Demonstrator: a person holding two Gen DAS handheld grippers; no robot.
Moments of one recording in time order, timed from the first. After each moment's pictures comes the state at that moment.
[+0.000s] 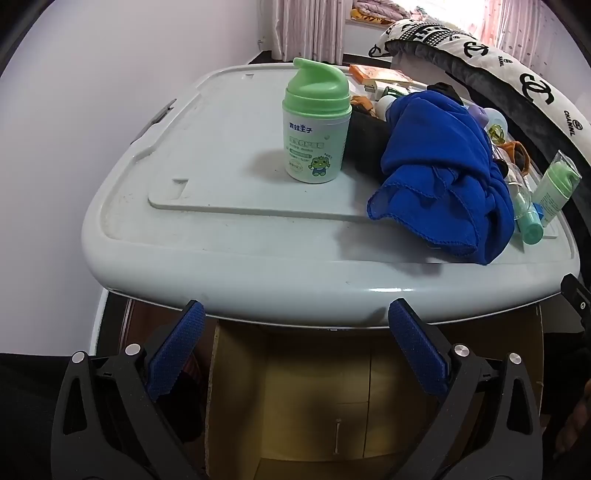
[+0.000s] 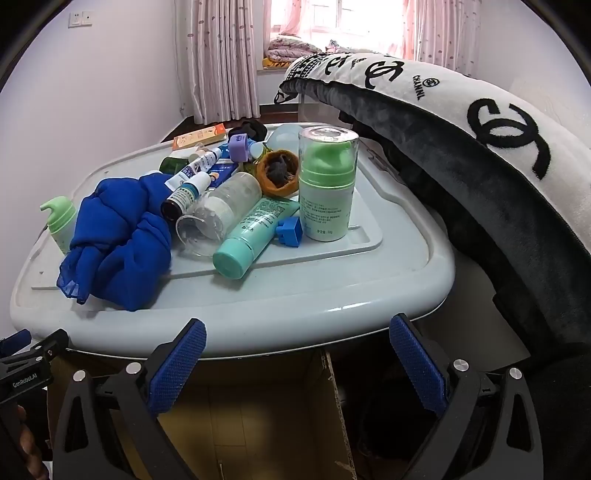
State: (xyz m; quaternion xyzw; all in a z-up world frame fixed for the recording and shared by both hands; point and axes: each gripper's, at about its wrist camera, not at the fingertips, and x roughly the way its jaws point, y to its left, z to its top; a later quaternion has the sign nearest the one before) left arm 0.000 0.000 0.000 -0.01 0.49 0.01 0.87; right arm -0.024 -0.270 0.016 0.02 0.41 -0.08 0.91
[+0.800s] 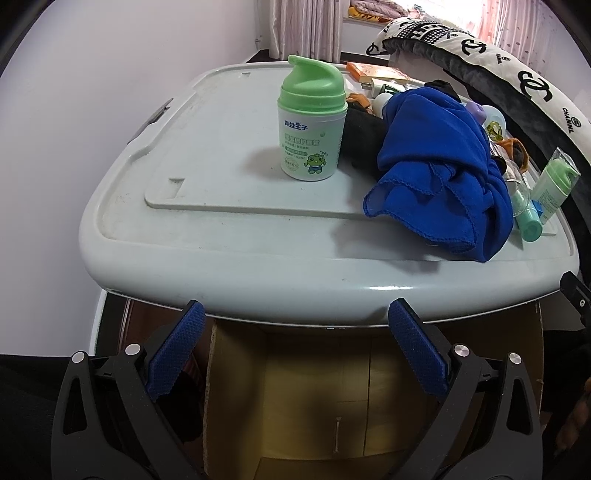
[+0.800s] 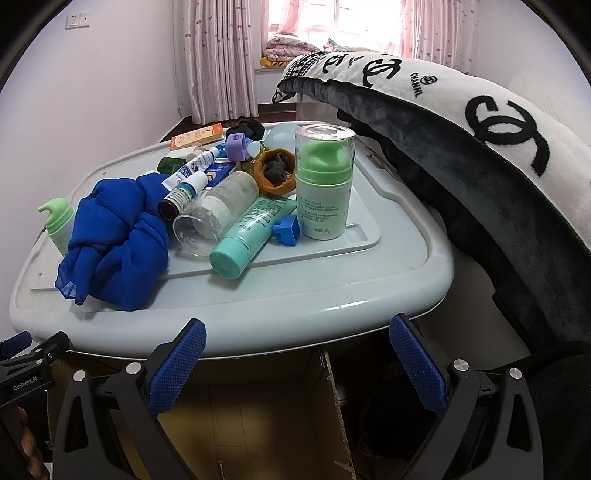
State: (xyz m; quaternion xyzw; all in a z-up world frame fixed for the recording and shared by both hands) left arm 0.000 -0.004 -0.002 -0.01 0.48 0.01 0.88; right arm -0.024 -0.271 0.015 0.03 0.41 -0.09 0.91
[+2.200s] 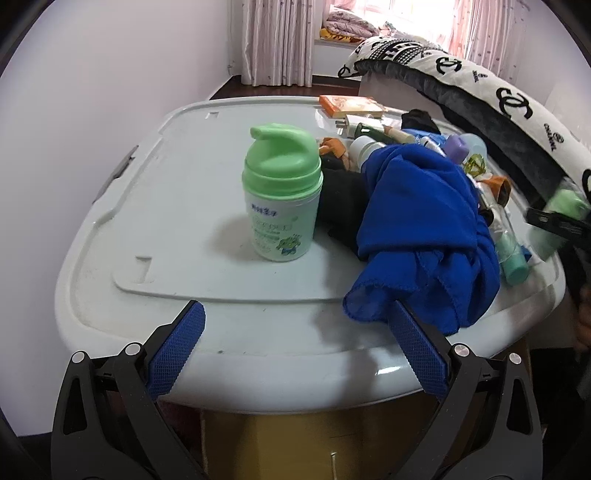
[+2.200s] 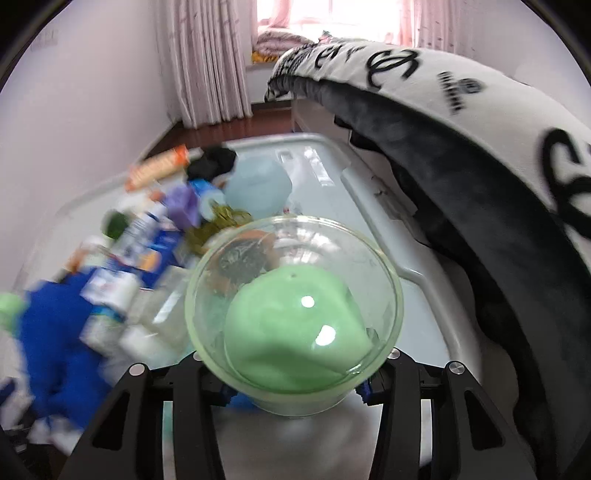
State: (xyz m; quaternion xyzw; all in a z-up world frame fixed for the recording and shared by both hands) left arm 0.044 -0.006 0.014 -0.01 0.44 -0.05 0.90; right arm 0.080 -0.321 0.036 0.08 0.42 -0.06 0.90
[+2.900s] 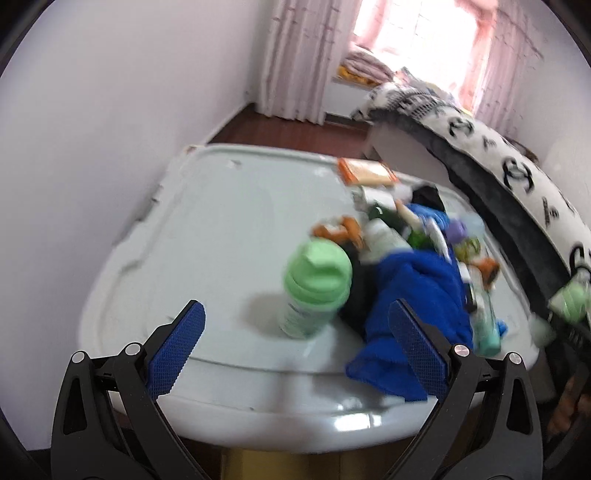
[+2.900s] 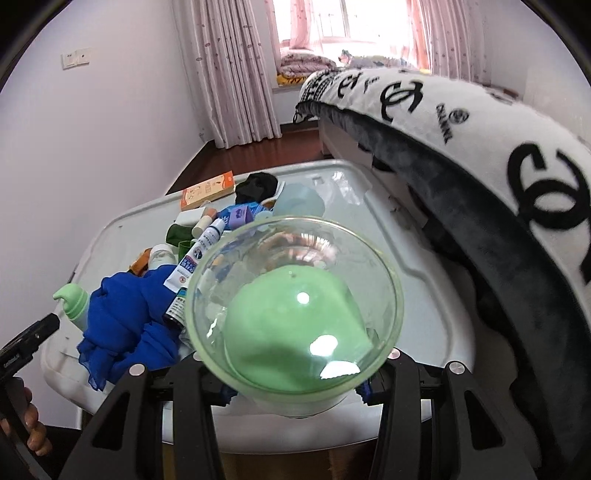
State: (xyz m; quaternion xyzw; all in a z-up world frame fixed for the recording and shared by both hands) left arm 0.059 0.029 0.068 -0.08 0.38 -0.04 0.92; right arm 0.054 -0.309 0.051 0.09 0.39 -0.02 0.91
